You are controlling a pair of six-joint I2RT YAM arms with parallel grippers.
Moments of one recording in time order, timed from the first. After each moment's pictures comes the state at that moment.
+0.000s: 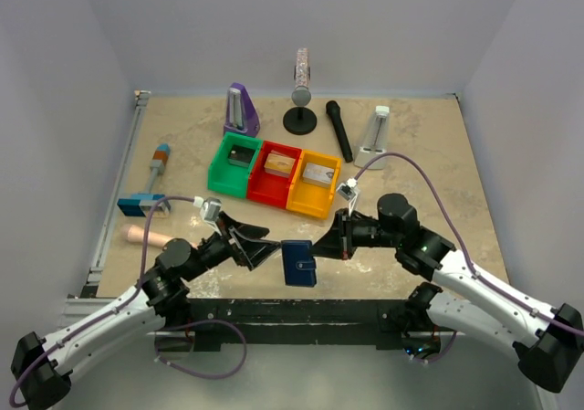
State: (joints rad) left arm -0.84 0.43 0.15 0.35 0.15 -0.79; right arm 0.76 0.80 0.57 -0.10 -0.60 0.75
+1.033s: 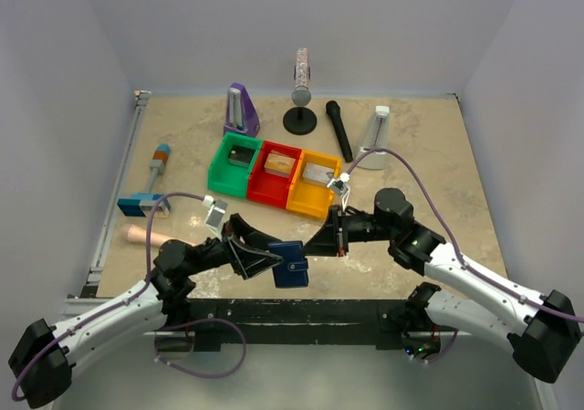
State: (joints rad) left arm -0.81 0.57 0.12 0.73 0.48 -0.84; right arm 0.76 0.90 0.57 0.14 -0.78 0.85
